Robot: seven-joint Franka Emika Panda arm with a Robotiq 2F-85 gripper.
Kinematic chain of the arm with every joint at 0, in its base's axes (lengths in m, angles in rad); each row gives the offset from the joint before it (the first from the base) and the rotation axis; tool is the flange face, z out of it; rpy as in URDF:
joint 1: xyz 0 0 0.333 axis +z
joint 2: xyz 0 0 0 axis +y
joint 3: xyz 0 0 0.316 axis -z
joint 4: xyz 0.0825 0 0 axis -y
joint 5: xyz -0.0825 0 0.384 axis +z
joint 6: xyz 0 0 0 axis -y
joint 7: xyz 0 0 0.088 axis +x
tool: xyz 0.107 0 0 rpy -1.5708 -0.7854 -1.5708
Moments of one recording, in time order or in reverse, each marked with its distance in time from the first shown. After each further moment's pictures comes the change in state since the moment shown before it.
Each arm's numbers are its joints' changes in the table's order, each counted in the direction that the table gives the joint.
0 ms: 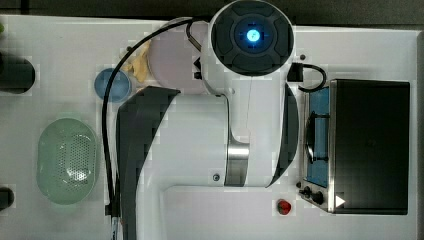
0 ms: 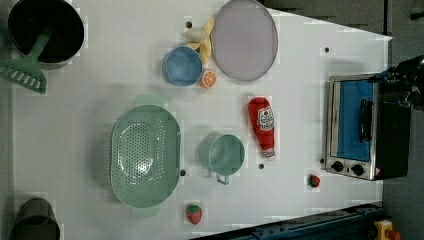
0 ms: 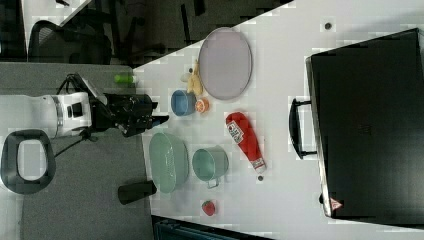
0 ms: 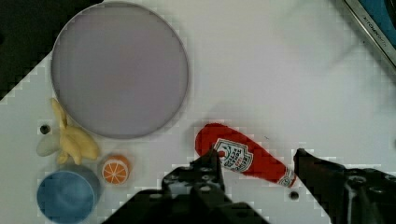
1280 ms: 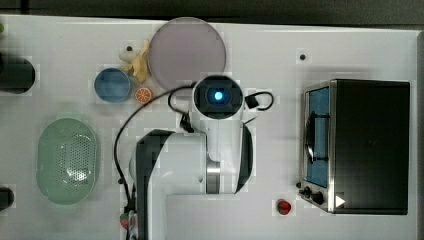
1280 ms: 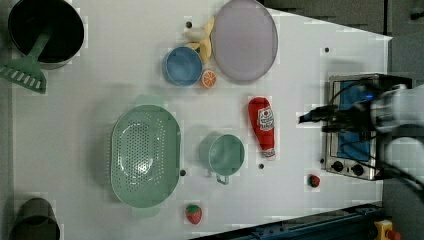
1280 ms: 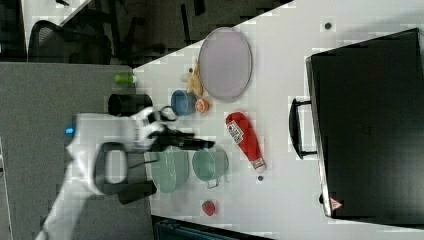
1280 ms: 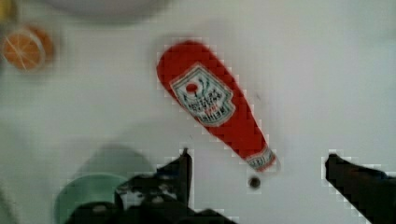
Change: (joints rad) arm -0.088 0.027 -0.133 -0.430 -0.001 0.305 -0.437
